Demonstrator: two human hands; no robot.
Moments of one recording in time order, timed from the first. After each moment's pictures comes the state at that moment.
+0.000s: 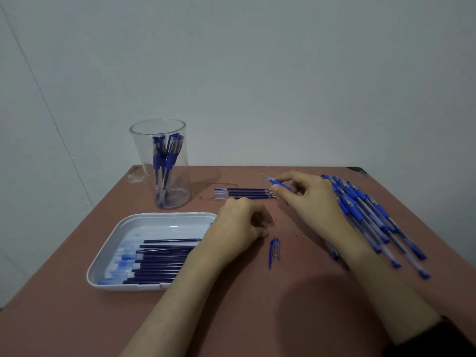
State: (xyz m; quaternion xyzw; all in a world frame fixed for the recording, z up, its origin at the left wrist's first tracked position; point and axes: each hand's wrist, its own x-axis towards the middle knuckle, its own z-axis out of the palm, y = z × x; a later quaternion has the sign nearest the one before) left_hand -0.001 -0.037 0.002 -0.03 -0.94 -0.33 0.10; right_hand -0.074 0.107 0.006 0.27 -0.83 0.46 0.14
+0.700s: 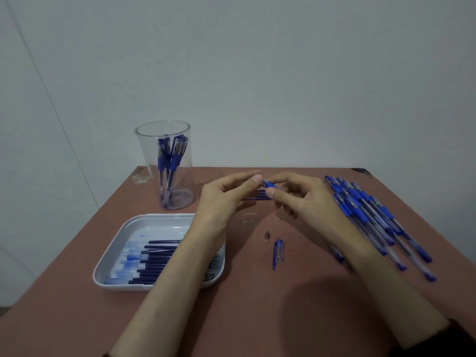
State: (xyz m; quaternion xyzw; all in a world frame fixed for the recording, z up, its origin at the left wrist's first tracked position) left_hand 0.003 -0.047 0.021 0.06 -0.64 -0.75 0.16; right_hand -0.054 0.103 0.020 0.32 -0.76 0.57 0.00
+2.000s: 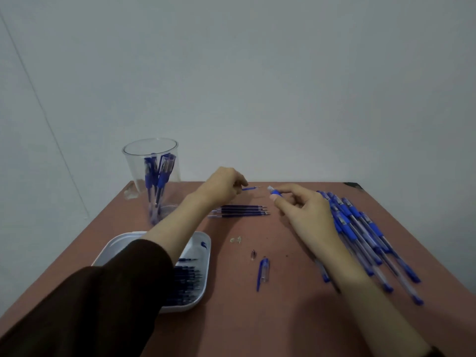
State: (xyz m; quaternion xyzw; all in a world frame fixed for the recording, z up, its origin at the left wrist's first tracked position) left_hand -0.101 -0.084 0.033 -0.02 -0.98 -0.18 0.12; right_hand -0.078 0.106 0.012 0.23 -0.78 0.57 0.12
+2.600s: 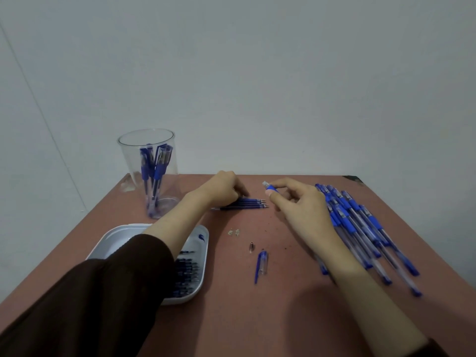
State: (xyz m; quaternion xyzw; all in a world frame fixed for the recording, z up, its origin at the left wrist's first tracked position) left_hand -0.103 -0.082 0.018 -0.03 -0.98 -0.20 0.03; right_hand -0.080 0.105 0.006 0.24 -0.80 0.54 0.13
